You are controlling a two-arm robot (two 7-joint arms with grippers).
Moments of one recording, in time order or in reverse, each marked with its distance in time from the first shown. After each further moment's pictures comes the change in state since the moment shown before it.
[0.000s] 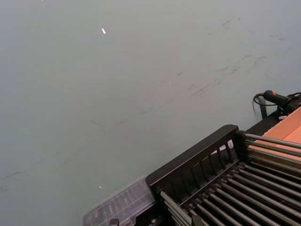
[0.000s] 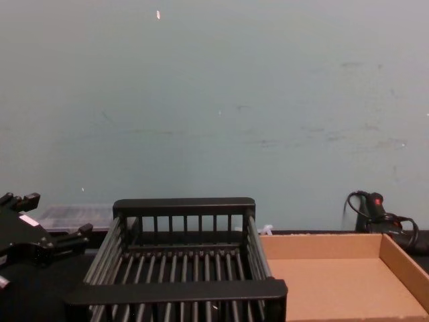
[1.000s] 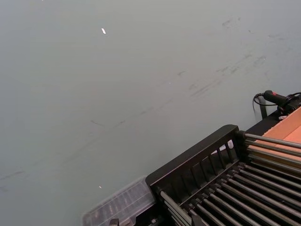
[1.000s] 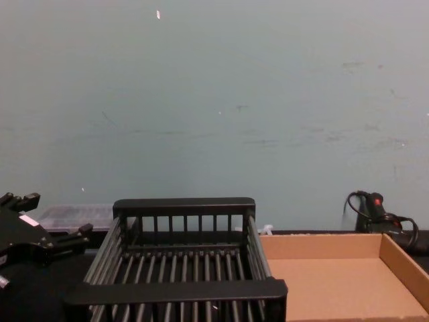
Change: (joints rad) left arm 0.000 0.000 0.000 0.000 0.000 0.000 0.000; right arm 0.000 0.001 -0.001 -0.002 0.004 0.000 -0.005
